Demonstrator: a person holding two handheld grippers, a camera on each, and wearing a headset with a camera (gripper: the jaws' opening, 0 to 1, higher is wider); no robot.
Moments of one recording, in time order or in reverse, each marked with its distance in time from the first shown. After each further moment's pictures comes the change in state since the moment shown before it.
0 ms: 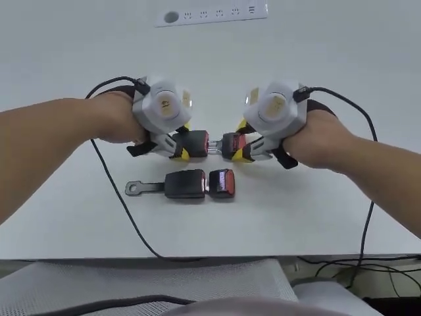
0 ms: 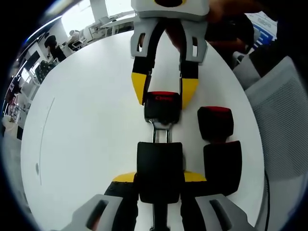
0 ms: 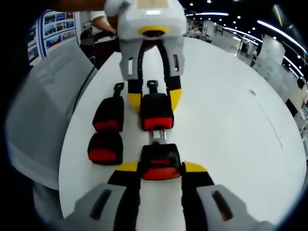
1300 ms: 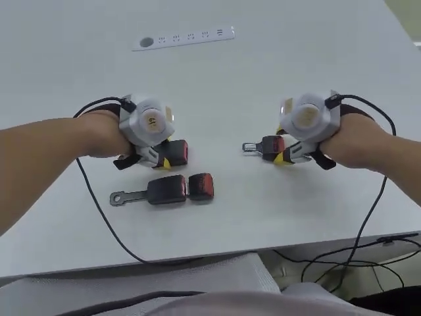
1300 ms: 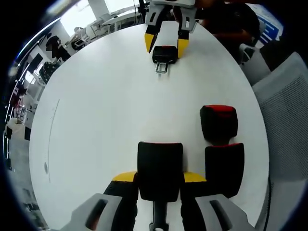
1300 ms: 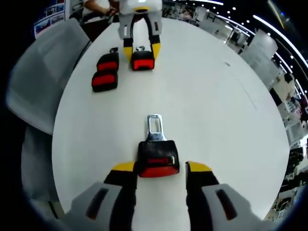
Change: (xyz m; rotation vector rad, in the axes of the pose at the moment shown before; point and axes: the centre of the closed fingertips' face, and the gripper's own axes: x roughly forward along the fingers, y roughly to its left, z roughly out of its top) left arm -0.009 -0.007 0.003 0.013 0.071 0.095; right arm -0.079 -0.012 -0.102 0.006 0.181 -0.189
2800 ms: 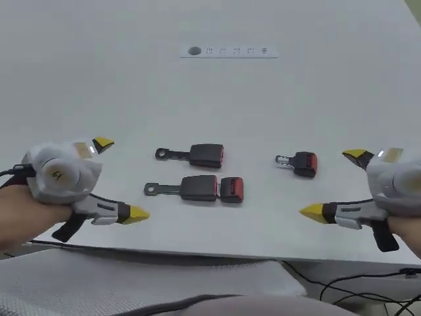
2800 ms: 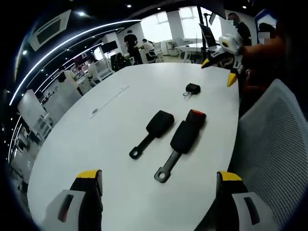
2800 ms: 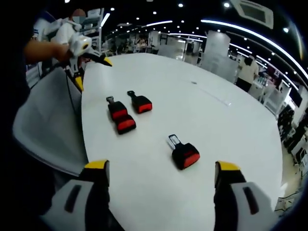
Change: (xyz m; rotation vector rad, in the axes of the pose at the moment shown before) left arm -0.134 -0.091 -0.091 -0.498 -0.316 0.381; right arm -0.081 0.064 0.026 0.348 -0.295 -0.177
